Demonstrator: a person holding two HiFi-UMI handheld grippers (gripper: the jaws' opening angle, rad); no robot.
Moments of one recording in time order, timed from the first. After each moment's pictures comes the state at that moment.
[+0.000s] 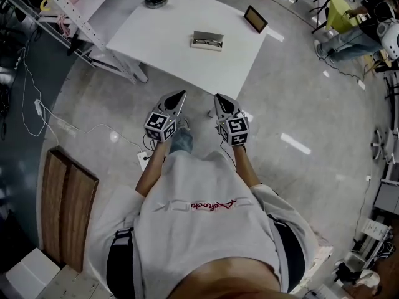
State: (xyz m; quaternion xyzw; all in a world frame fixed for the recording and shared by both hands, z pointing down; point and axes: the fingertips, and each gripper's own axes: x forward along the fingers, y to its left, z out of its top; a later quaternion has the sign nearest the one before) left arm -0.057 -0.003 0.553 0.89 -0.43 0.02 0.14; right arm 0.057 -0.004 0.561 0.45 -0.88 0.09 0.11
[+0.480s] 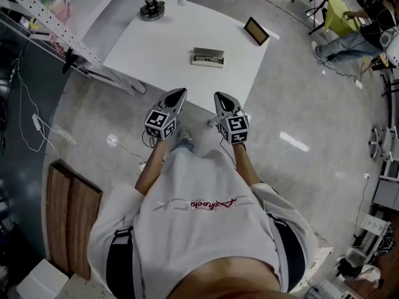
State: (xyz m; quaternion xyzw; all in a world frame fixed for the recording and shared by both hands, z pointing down) left arm -0.075 -0.107 0.543 0.90 -0.41 0.02 0.14; right arm 0.038 -0.103 0.546 0.47 -0.87 0.09 0.11
